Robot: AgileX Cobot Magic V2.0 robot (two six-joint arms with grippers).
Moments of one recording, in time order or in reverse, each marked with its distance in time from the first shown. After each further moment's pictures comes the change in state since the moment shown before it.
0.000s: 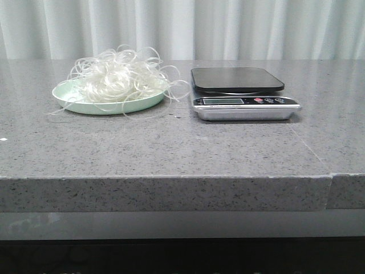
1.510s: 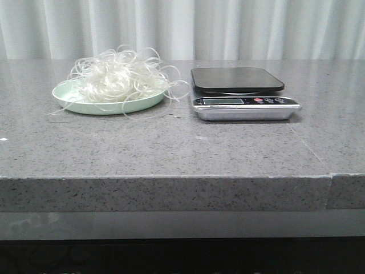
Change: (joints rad) left arm 0.177 -0.066 0.245 0.009 -0.266 -0.103; right arm 0.000 -0.002 0.000 0.000 0.000 0.001
